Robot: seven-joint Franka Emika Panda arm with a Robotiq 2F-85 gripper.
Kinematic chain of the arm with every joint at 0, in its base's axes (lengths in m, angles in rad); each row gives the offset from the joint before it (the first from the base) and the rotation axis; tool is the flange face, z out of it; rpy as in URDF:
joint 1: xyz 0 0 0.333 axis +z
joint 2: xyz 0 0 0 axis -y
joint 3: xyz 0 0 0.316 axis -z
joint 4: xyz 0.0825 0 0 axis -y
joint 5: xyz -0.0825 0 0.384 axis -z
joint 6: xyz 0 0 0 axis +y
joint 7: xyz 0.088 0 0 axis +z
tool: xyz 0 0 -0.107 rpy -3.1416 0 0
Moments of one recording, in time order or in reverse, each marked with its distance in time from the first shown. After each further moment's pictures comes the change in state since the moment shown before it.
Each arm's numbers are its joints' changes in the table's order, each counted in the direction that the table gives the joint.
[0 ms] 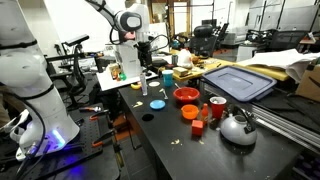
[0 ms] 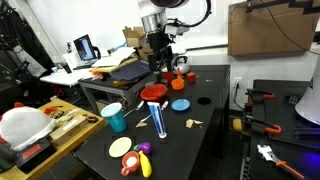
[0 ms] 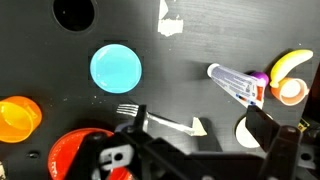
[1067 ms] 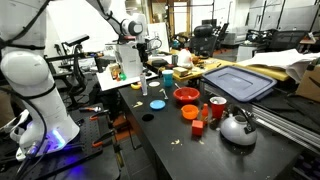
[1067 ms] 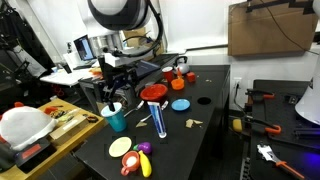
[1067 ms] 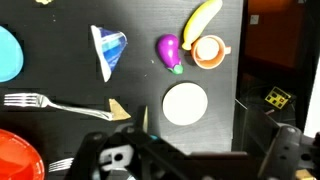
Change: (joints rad) arm 0.212 -0.343 -0.052 0.395 0.032 -0.016 -0.407
